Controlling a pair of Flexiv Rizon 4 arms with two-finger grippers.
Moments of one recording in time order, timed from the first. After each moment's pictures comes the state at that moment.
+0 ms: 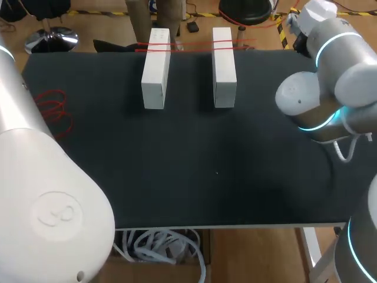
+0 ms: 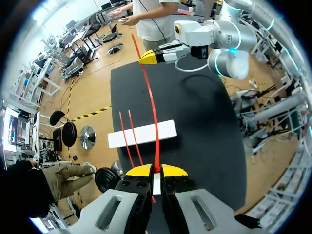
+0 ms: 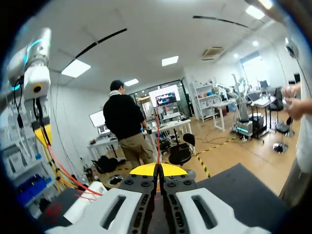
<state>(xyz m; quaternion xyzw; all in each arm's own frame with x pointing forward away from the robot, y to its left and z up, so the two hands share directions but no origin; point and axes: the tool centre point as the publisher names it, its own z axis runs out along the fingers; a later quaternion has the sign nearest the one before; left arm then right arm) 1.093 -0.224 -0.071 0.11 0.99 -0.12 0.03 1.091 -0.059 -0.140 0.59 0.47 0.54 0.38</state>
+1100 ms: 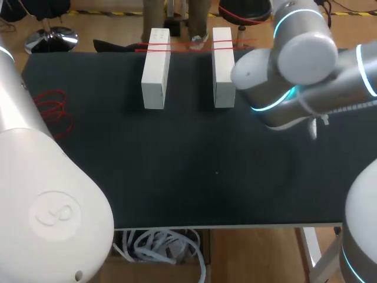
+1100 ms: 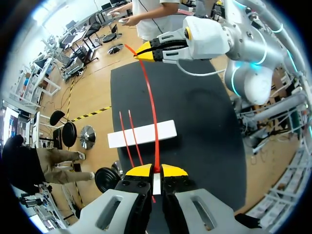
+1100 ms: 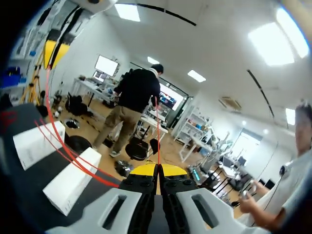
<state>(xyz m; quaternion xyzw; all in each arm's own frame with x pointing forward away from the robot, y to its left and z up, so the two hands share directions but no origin) 1.093 -0.224 -0.071 0.11 0.99 -0.12 0.03 1.095 -0.048 -0.109 0.41 0.64 0.27 0.59</state>
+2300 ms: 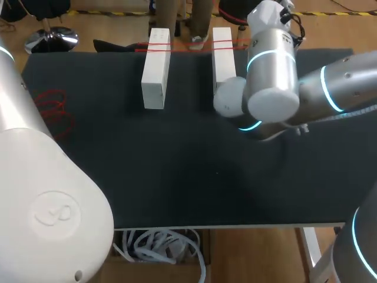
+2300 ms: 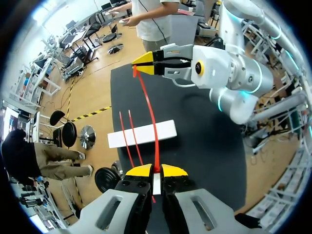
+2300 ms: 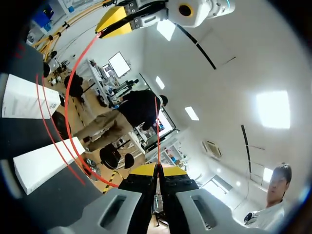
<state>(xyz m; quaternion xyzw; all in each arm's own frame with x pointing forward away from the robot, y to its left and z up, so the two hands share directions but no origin) 1.093 -0.225 -0.071 0.11 0.99 -0.12 0.03 1.102 -0.012 -0.101 0.24 0.63 0.19 0.72</state>
